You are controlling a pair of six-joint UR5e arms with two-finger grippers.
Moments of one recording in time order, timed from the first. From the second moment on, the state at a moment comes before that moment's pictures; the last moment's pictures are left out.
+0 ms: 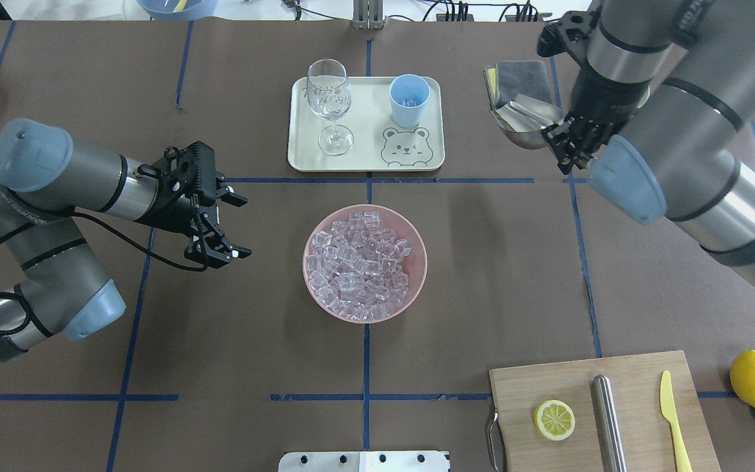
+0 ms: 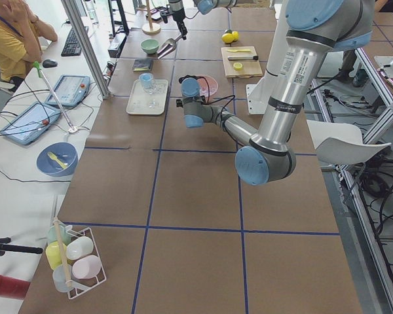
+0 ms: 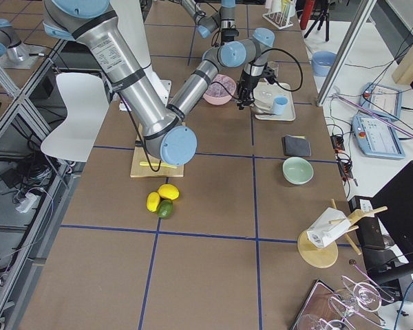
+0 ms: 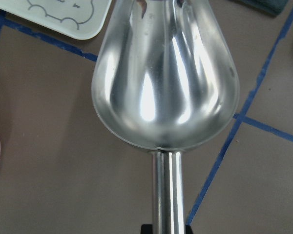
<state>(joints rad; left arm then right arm) -0.73 -1.91 -1.61 -2.52 -2.21 -0.02 0.95 -1.02 1.88 -2.08 2.22 0.35</state>
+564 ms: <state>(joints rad) -0.88 -1.80 -1.60 -2.51 -2.23 0.10 0.96 -1.41 2.06 -1.85 2.14 0.60</state>
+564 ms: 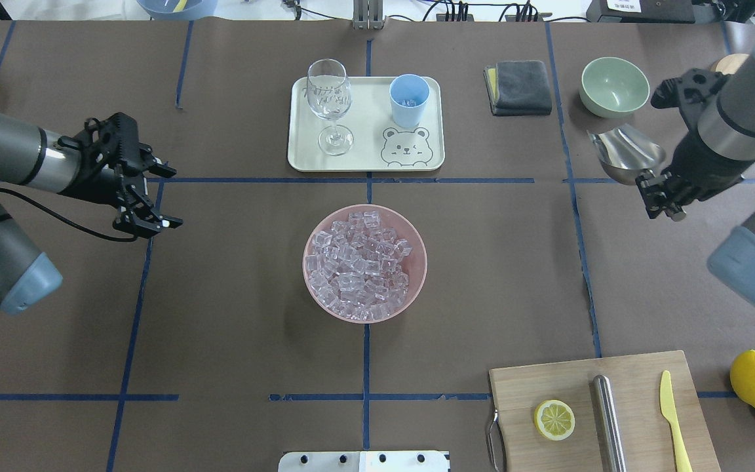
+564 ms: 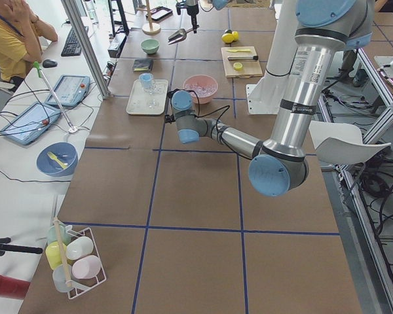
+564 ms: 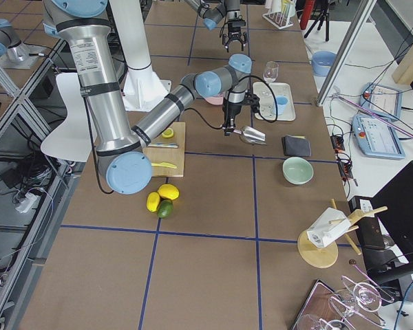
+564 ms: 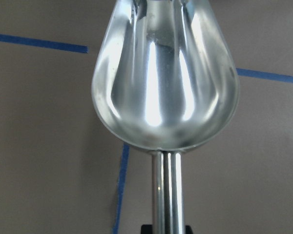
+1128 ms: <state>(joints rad) -1.07 -1.79 -1.59 -2.16 -2.36 0.24 0.94 -1.70 2.06 -1.42 2.13 0.78</state>
